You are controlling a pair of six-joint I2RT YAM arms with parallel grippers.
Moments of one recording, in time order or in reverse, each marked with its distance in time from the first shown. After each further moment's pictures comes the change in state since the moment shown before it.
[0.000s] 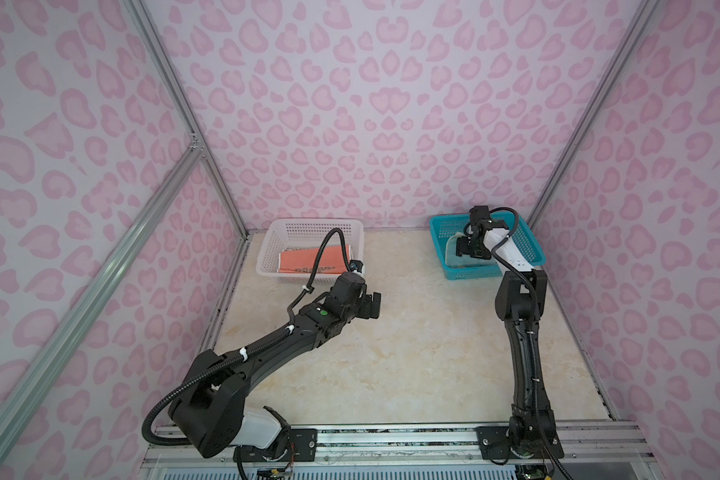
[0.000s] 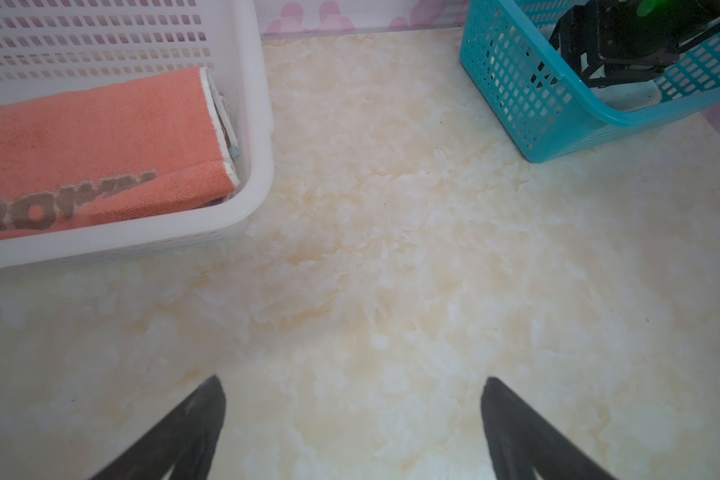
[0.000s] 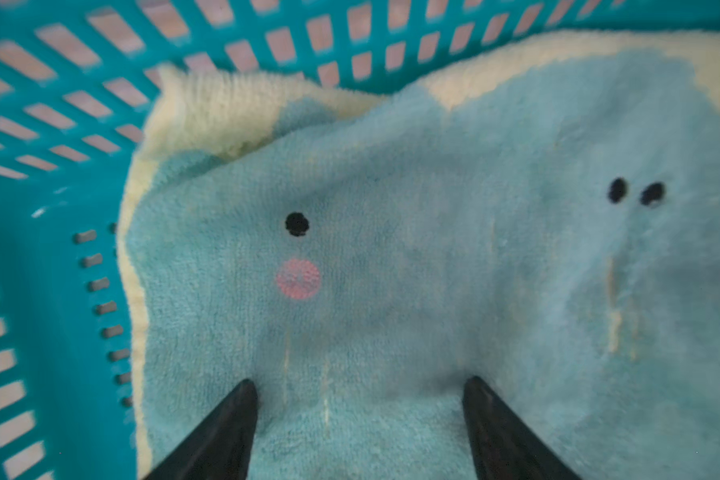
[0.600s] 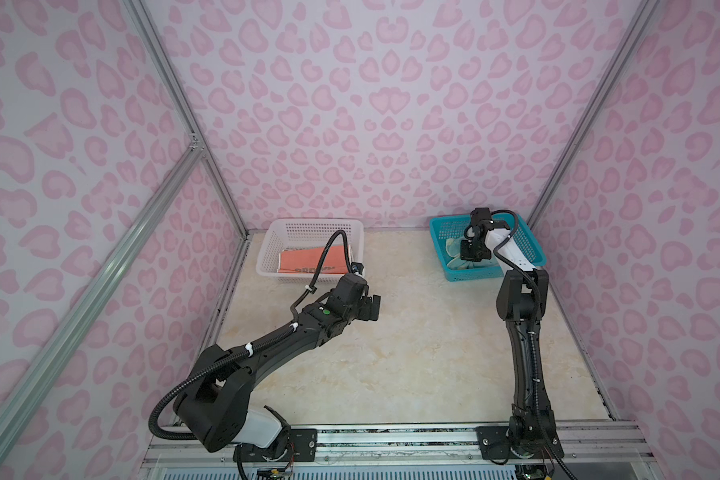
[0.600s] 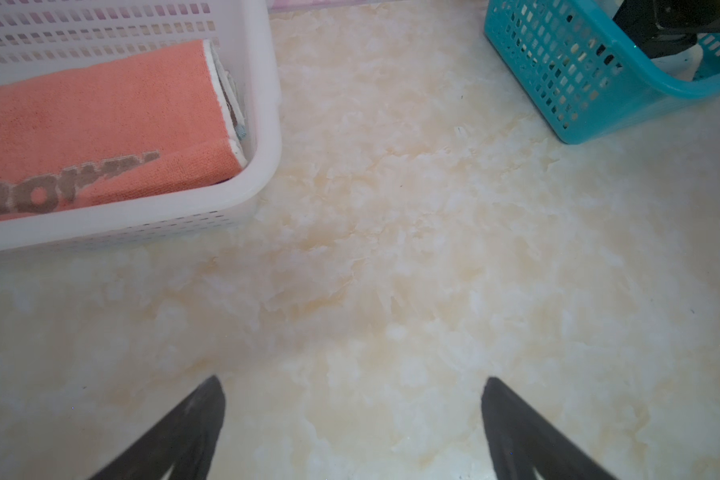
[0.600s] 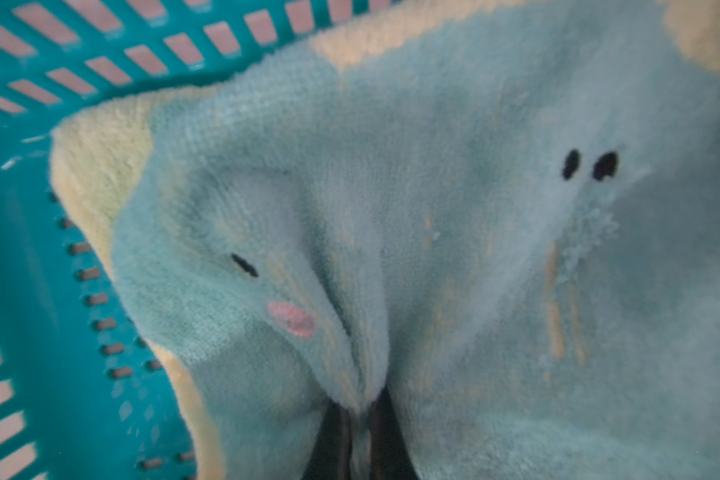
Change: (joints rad) left arm 0.000 0.031 0.001 -0.015 -0.016 0.011; right arm -0.013 -0.115 -0.194 0.023 -0.050 -0.050
